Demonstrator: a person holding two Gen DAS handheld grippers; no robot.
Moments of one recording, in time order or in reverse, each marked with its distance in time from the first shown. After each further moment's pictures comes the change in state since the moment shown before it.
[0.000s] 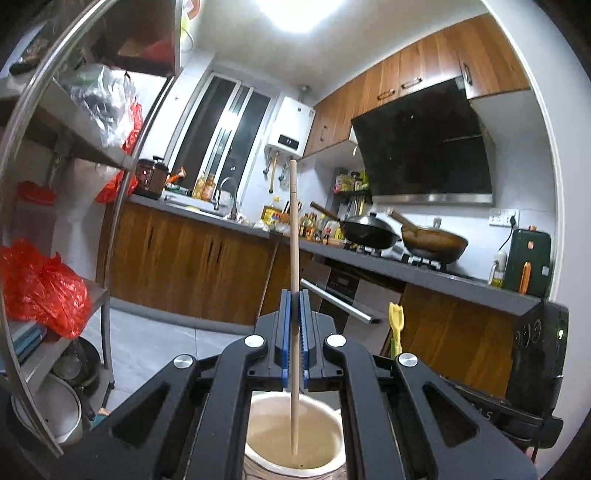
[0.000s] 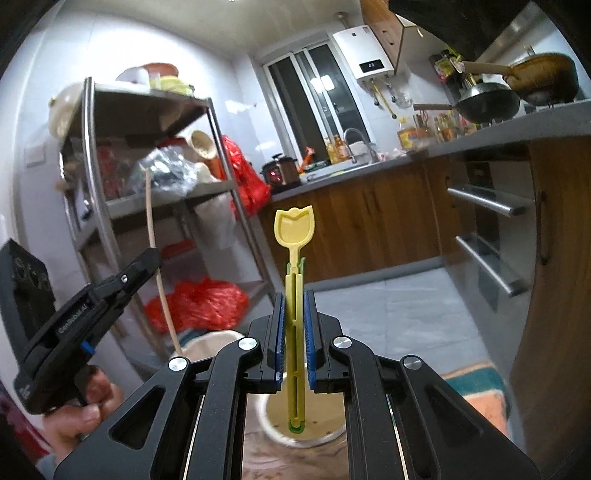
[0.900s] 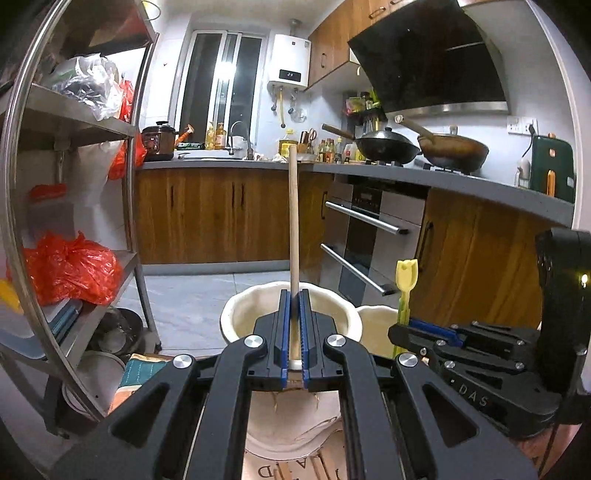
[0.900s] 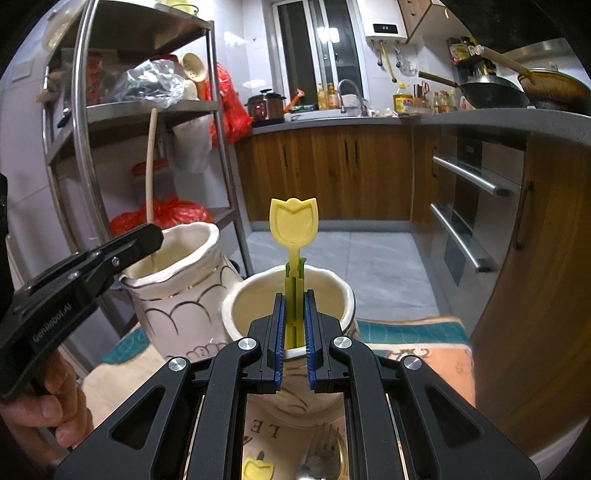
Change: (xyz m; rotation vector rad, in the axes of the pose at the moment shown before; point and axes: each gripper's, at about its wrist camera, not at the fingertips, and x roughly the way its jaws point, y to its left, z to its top) left arm -0.004 -0.024 -0.045 0.171 0.271 0.129; right arm 0.005 0.020 -0.040 -0.147 0.244 -0.149
